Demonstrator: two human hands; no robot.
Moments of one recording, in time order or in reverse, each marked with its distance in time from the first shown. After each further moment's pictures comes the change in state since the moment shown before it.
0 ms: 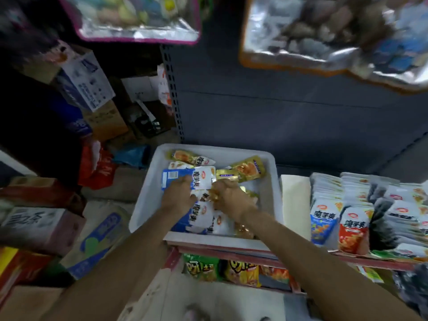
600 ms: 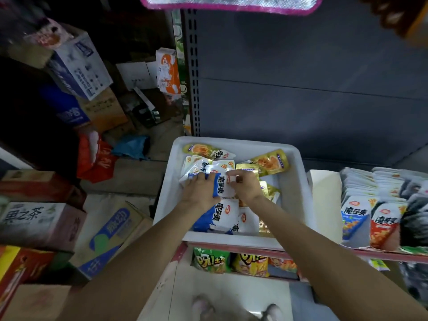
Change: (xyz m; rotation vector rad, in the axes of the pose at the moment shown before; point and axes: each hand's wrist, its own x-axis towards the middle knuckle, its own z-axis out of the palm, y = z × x) left_hand 0.019 -0.021 0.004 0.247 -0.103 0.157; right_hand 0.040 -0.031 0.013 0.578 0.254 0.332
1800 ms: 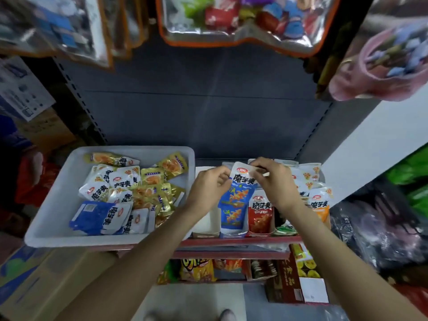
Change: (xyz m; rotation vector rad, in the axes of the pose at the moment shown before) left_hand -0.011 0.303 -0.020 -0.782 0.294 0.306; right_hand -0.092 0.141 -0.295 -0.195 0.332 -0.404
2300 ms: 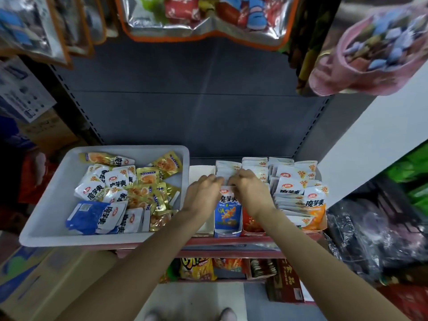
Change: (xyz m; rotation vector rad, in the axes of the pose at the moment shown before) left_hand -0.005 -0.006 0.020 0.756 -0.142 0.036; right_hand -0.003 0.016 0.044 -0.405 -0.216 -0.087
